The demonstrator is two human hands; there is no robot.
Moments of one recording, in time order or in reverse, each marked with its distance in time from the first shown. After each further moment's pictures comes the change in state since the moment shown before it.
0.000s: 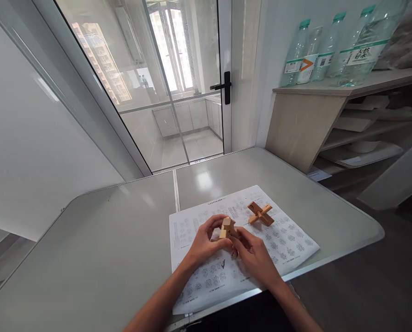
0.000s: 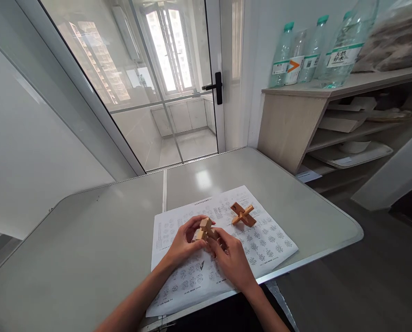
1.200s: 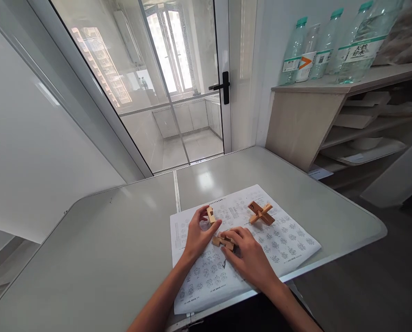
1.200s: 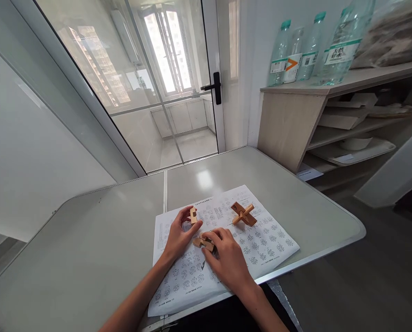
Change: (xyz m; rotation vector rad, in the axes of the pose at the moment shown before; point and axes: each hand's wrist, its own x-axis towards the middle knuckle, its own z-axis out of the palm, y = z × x) left_hand 0.008 -0.008 -0.014 0.415 0.388 -0.011; right_hand 0.000 0.007 0.010 -0.520 0.026 -0.204
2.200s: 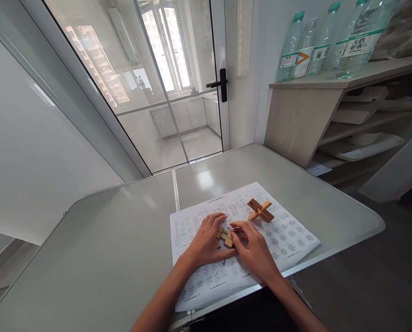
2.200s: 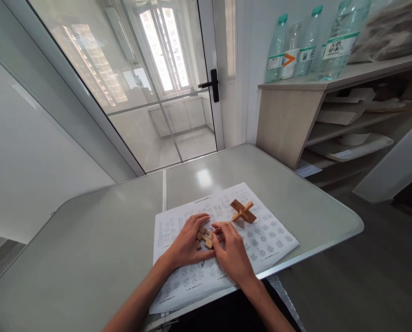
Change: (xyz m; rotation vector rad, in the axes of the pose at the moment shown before) left_hand -0.012 0.001 0.001 0.391 -0.411 0.438; right_hand 0.004 0.017 0.001 0.281 0.138 0.118
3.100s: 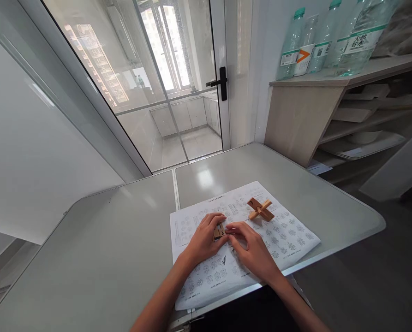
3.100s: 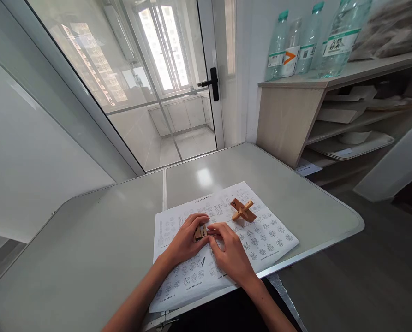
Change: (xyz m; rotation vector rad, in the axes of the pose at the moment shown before) left_hand 0.000 -0.007 0.001 -0.016 0.018 -0.054; right_hand -0.002 -0.006 -0.002 0.089 -0.082 -0.026
